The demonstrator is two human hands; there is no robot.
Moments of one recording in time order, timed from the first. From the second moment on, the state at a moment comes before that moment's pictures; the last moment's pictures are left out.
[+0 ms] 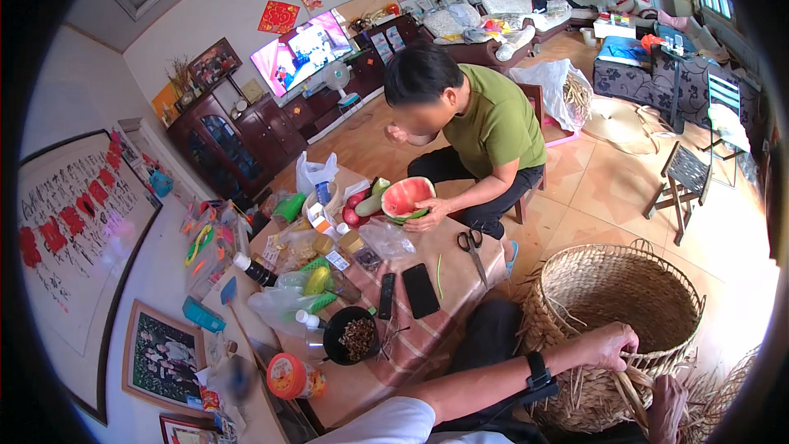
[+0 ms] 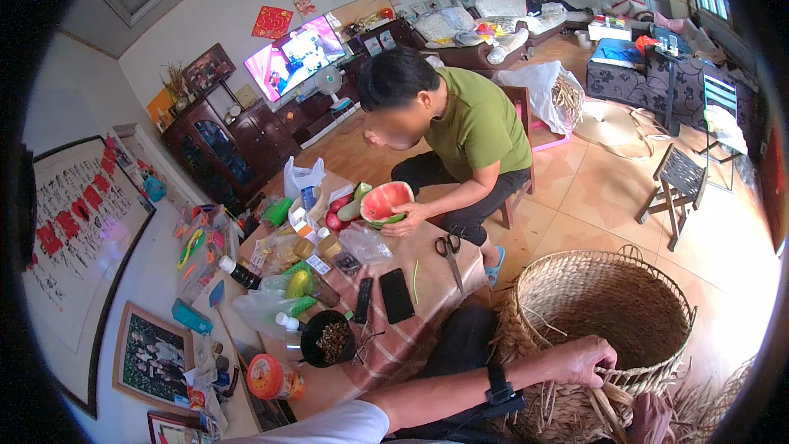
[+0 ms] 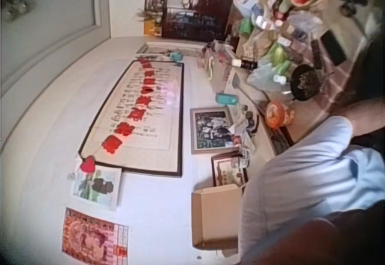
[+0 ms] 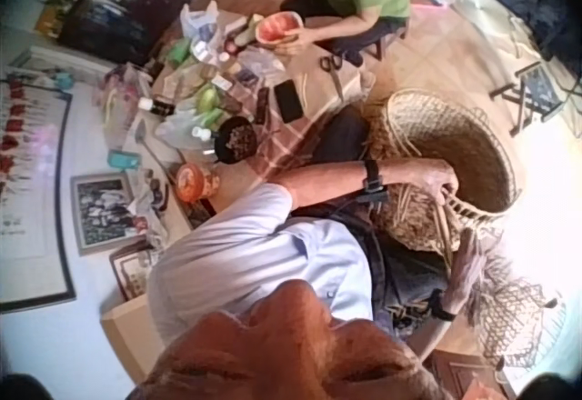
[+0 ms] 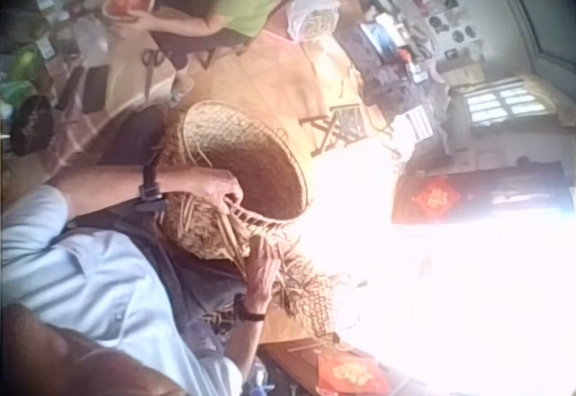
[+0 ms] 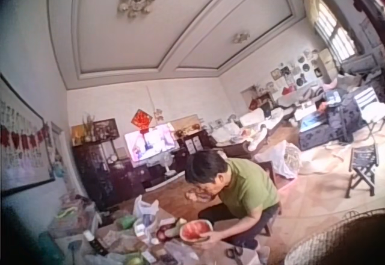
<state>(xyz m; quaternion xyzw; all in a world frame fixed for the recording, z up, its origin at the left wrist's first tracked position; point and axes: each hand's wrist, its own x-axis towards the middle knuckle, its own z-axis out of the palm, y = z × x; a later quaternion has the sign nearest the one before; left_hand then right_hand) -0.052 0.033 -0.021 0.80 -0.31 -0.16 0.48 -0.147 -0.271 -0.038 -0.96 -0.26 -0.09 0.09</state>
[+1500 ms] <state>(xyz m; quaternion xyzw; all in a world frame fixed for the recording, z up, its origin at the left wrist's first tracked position) -0.039 0.044 -0.006 0.74 -0.31 -0.34 0.49 -0.123 -0.183 0.058 -0.93 -0.34 -0.13 0.05</state>
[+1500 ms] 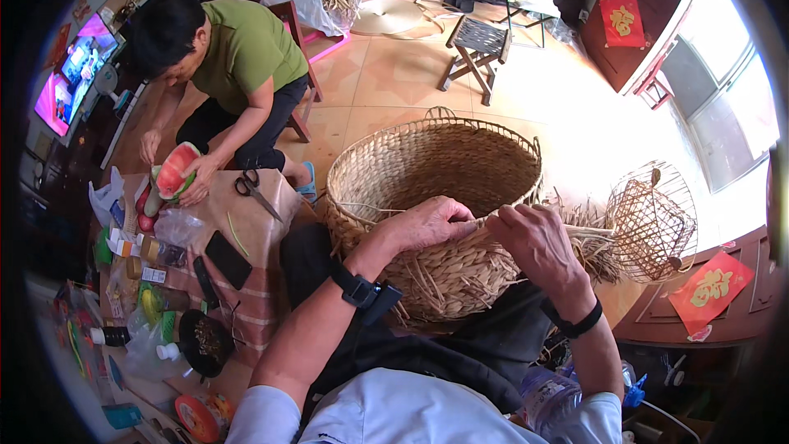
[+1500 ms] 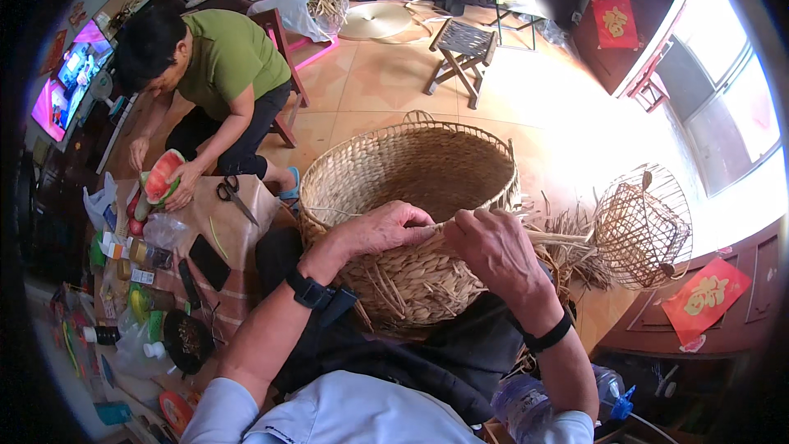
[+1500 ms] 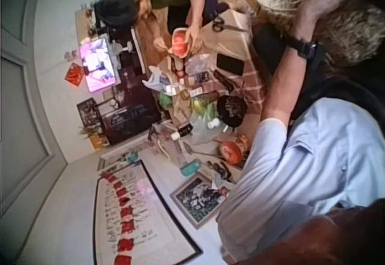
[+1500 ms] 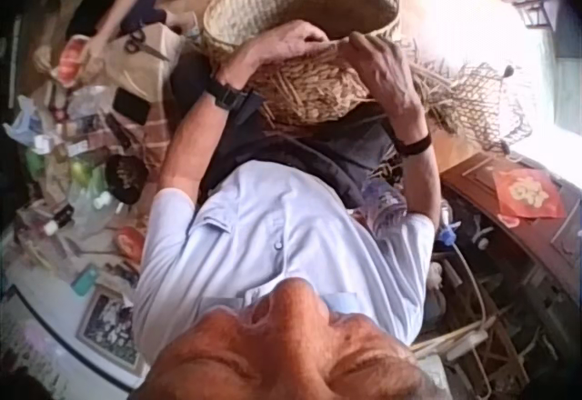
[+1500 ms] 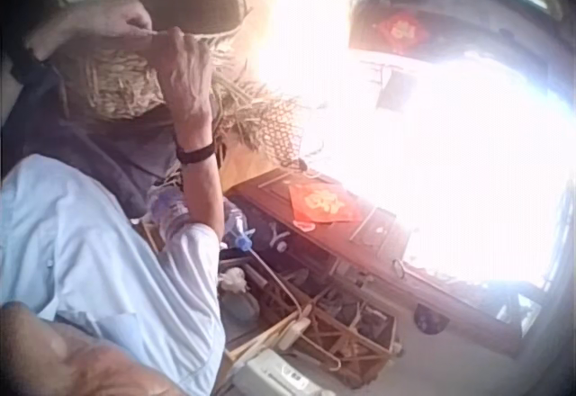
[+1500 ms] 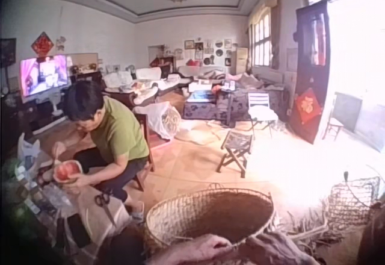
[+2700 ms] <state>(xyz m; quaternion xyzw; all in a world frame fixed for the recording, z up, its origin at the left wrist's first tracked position) -0.031 0.019 -0.053 0.77 -0.42 -0.21 0.44 -0.141 -0.153 0.019 -0.96 -0.15 -0.08 0.20</state>
